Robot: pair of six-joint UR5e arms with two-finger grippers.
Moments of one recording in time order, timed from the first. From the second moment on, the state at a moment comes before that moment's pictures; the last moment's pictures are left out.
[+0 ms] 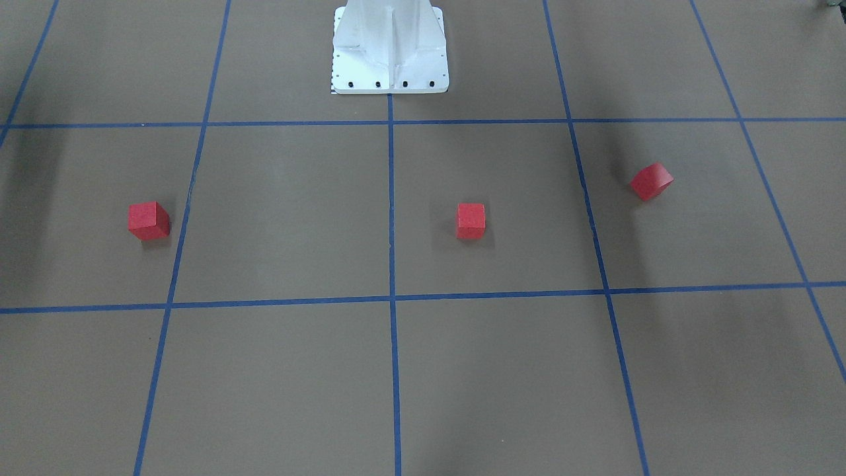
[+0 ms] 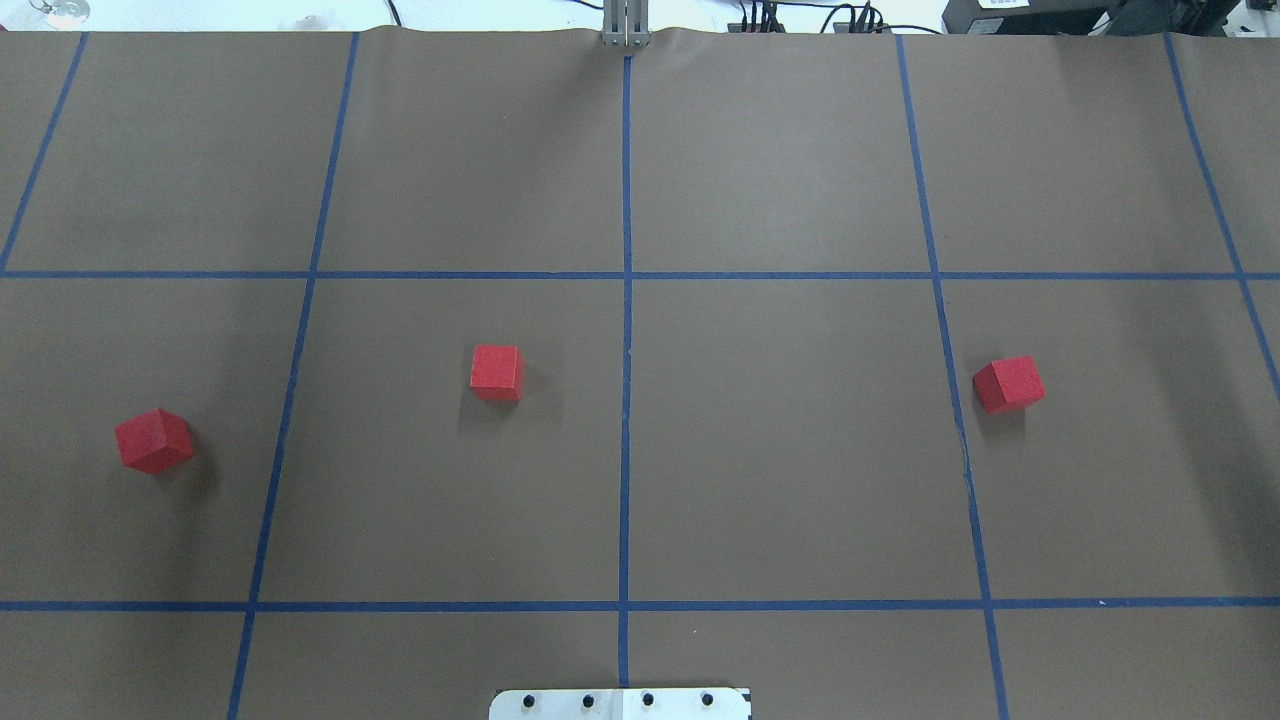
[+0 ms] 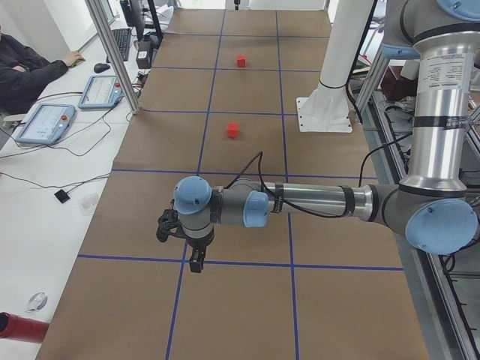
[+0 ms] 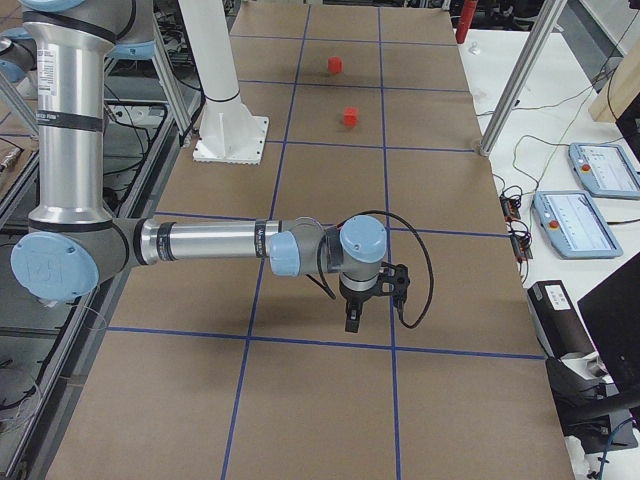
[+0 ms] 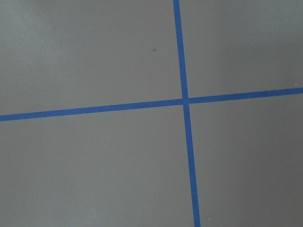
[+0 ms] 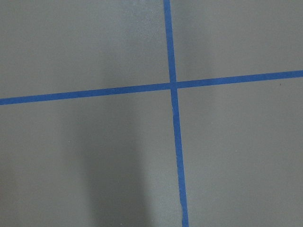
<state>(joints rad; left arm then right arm) -1.59 -1.57 -1.61 -1.60 -2.33 0.07 1.52 -1.65 1.71 -1.53 2.37 0.21</state>
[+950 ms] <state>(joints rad) -1.54 -1.63 -1.62 -1.69 -2.33 0.00 1.52 -1.64 1.72 -1.53 2.37 0.21</state>
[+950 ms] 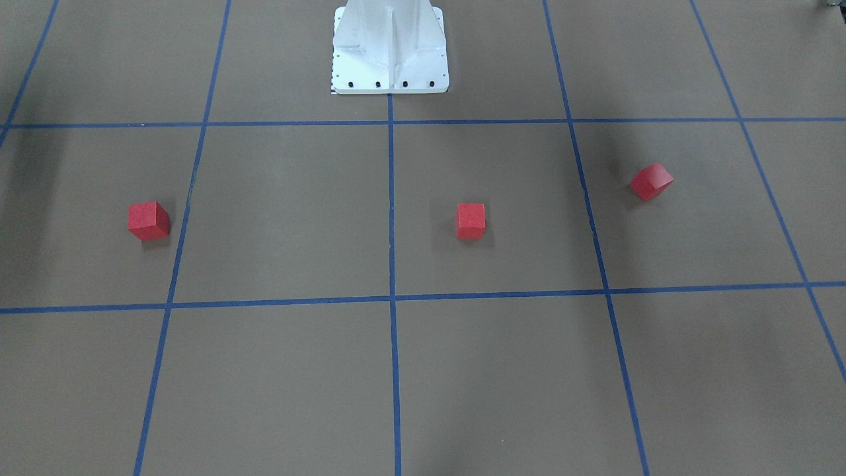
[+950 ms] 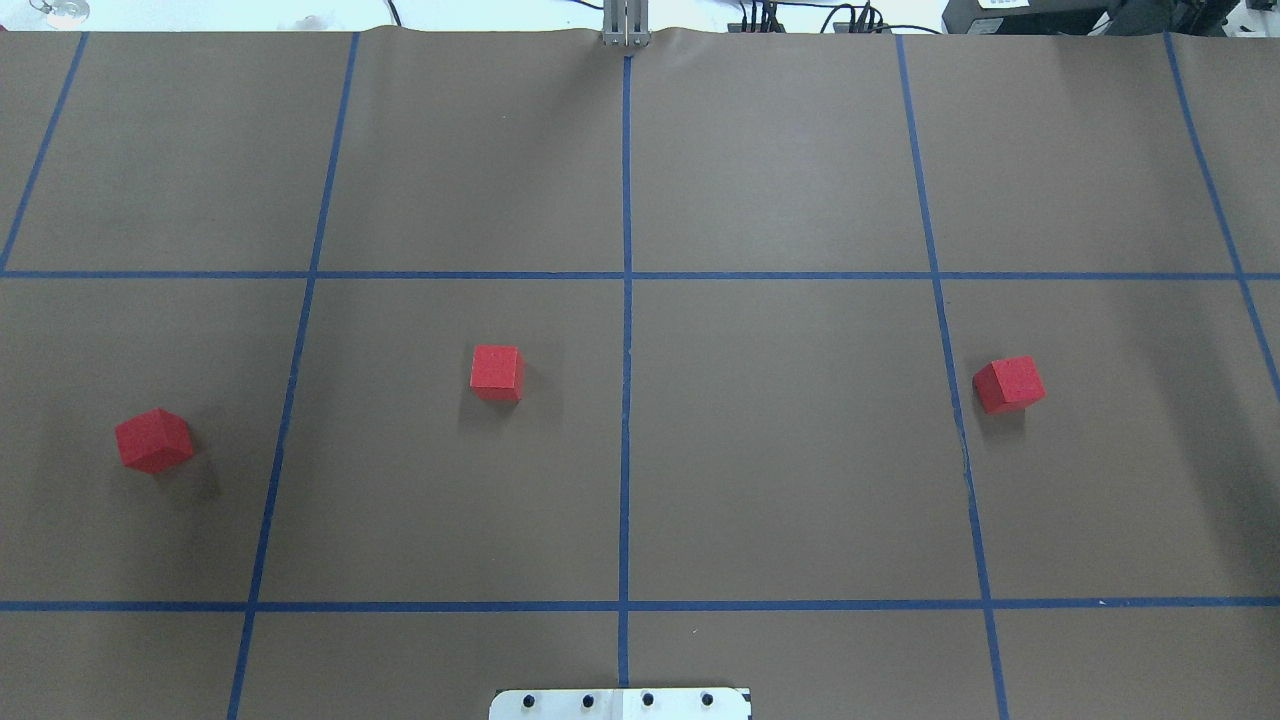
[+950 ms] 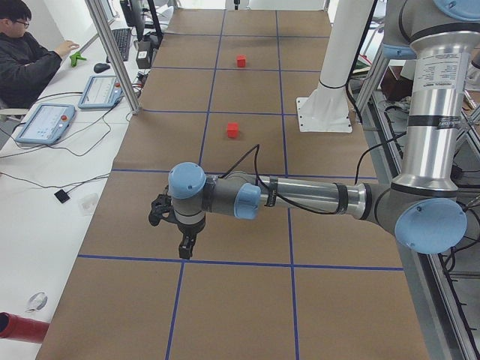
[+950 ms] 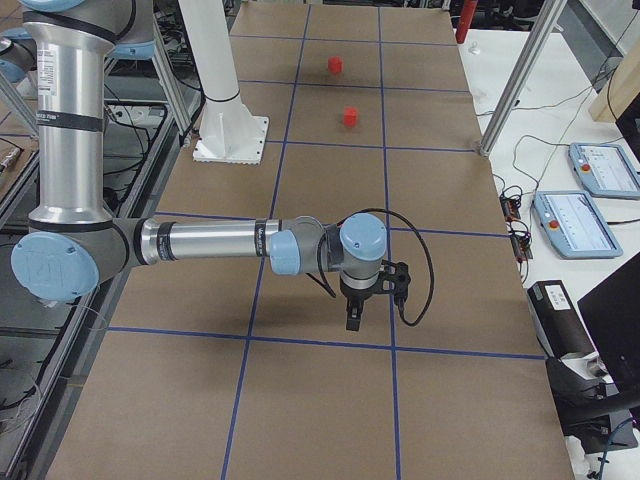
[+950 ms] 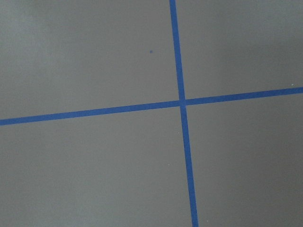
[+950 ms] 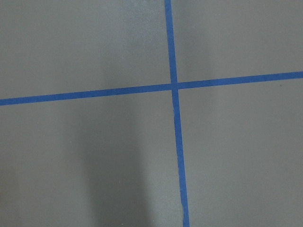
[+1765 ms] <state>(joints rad) -1.12 -1.89 -1.75 -1.76 -2.25 -0.64 1.51 -1.63 1.72 -1.52 2.37 0.21</state>
